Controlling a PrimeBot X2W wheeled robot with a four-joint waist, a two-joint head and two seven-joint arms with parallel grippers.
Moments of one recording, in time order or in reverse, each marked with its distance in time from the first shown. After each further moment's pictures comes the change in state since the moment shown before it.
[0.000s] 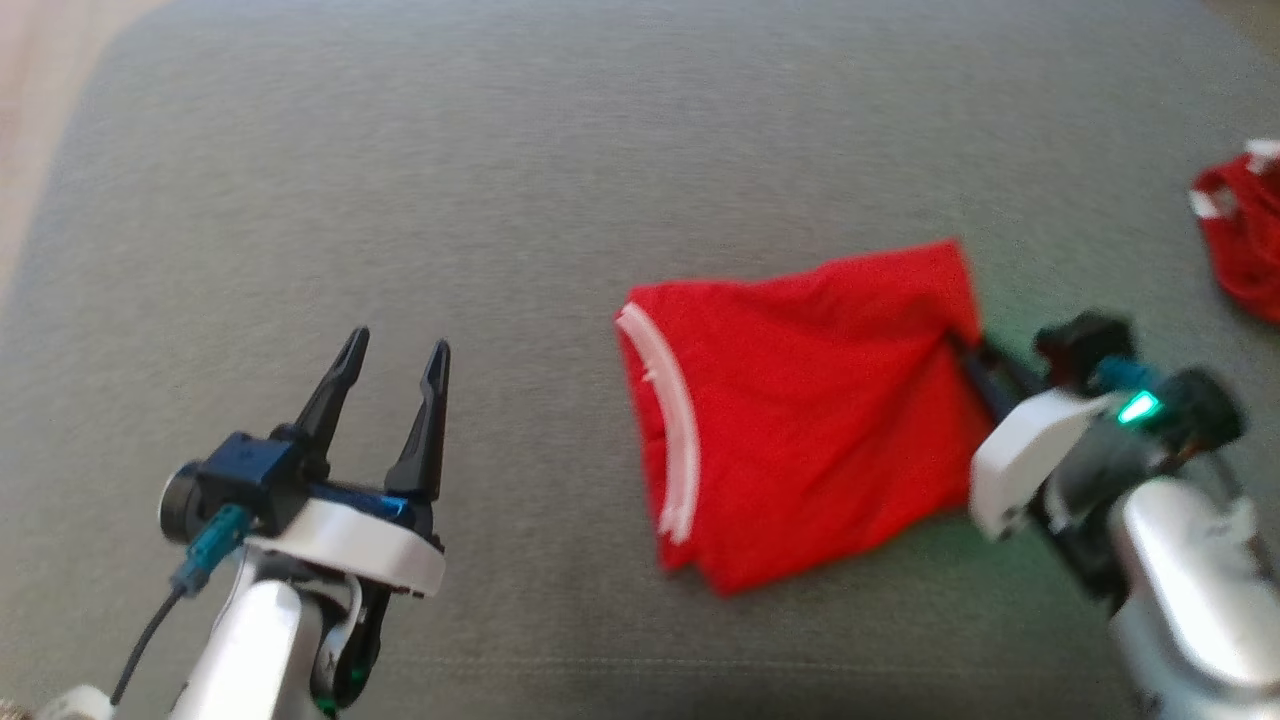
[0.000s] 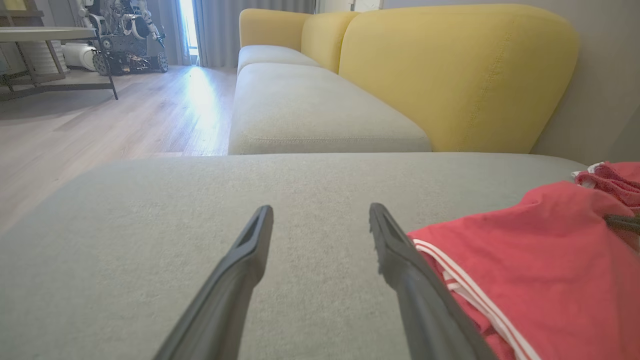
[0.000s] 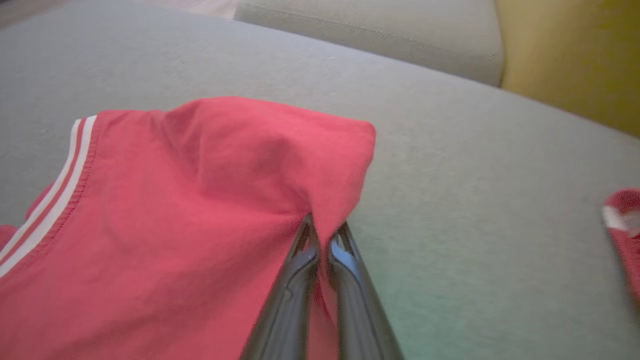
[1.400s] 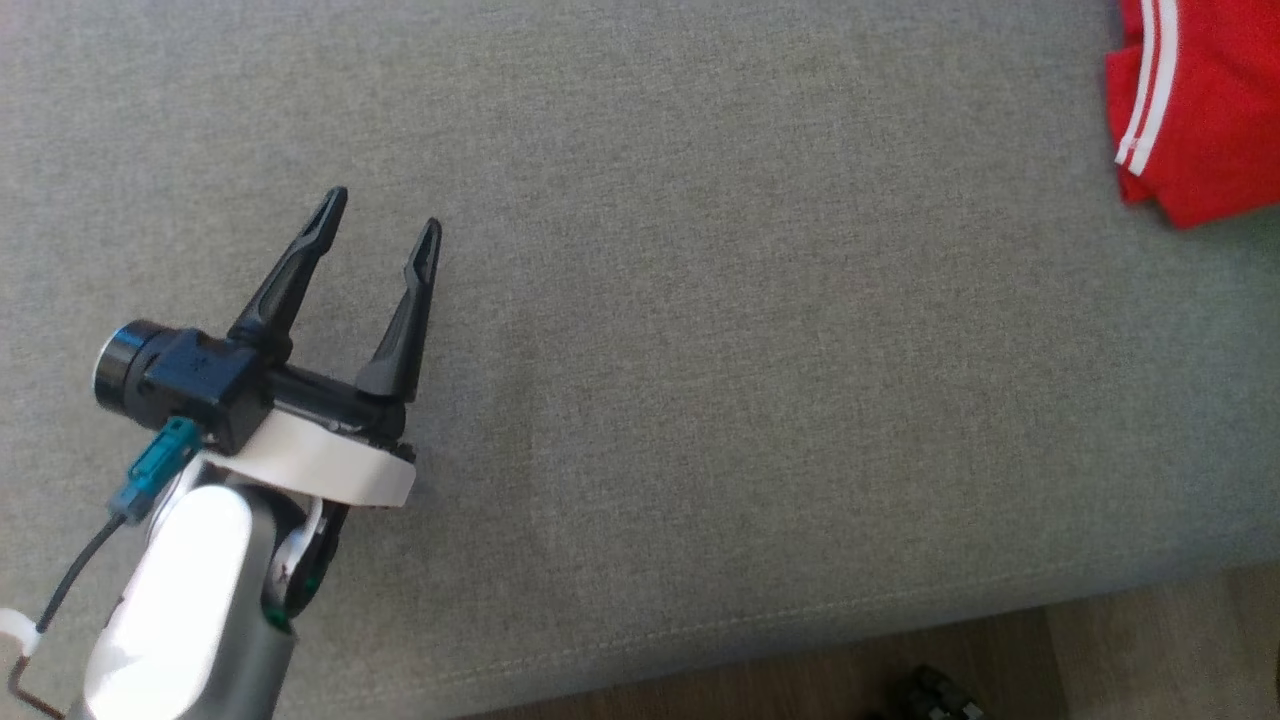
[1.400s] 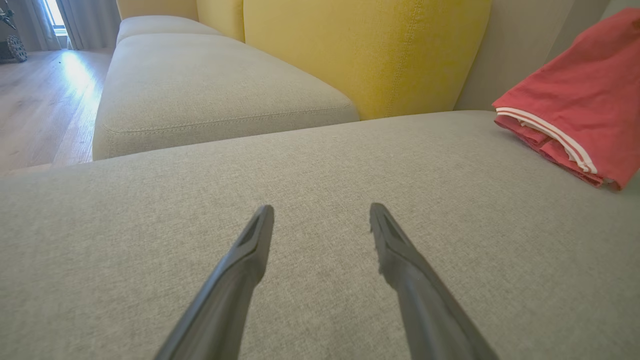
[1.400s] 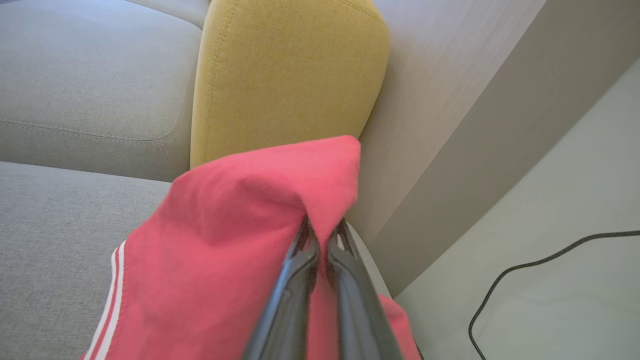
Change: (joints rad) left arm -0.145 0.098 -0.032 -0.122 0.025 -0.025 0.034; right arm -0.395 -0.241 -0.430 0.053 -0.051 0.000 -0.094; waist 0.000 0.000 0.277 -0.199
